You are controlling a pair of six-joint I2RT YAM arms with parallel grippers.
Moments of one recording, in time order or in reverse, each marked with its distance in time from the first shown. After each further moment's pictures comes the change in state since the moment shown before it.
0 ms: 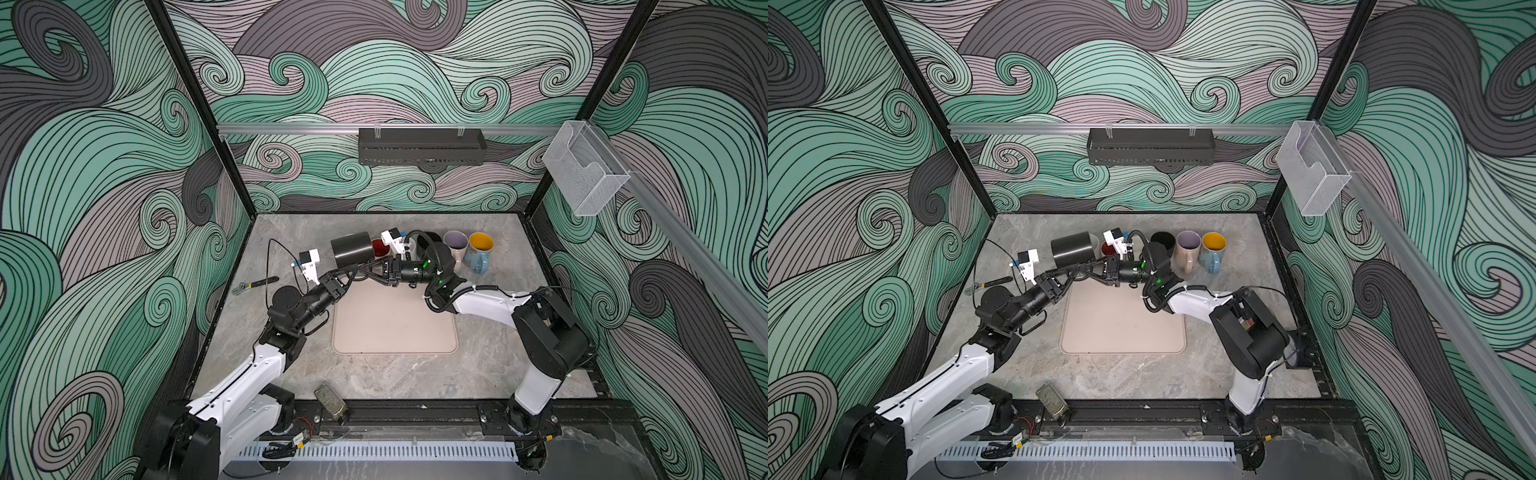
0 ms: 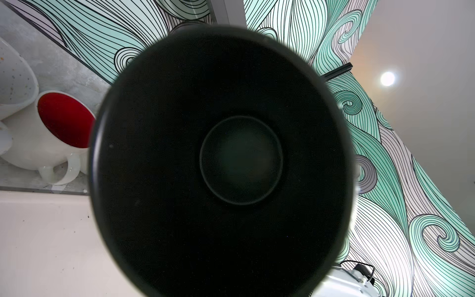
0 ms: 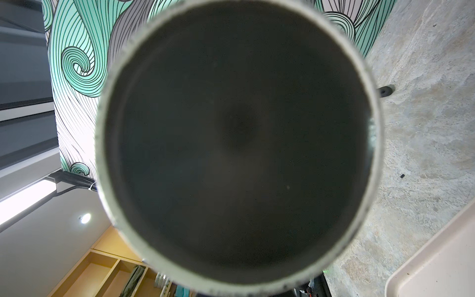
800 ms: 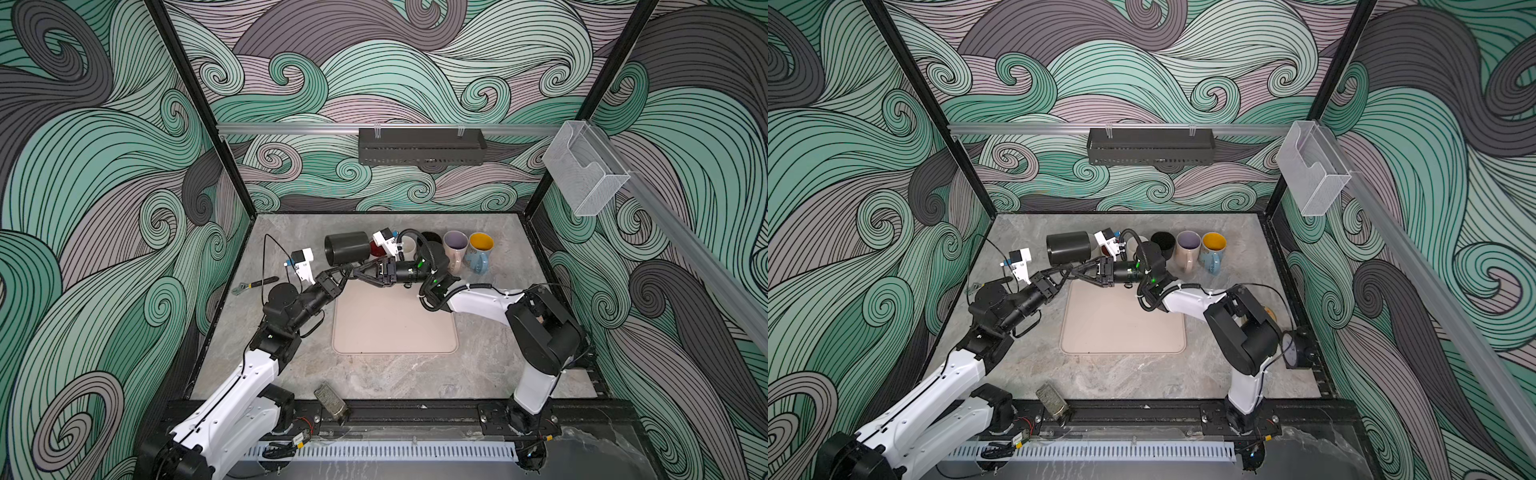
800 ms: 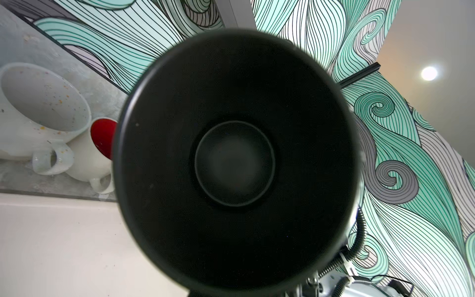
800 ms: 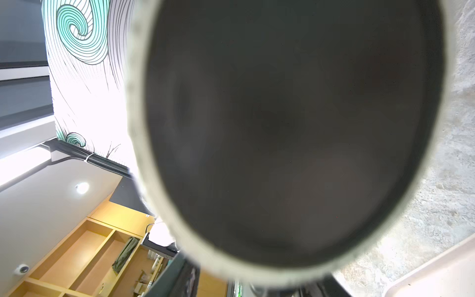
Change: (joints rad) left arm 0.006 -0.110 0.080 -0.286 -0.105 0.147; right arm 0.018 0.040 0.044 -0.012 -0.049 -0.080
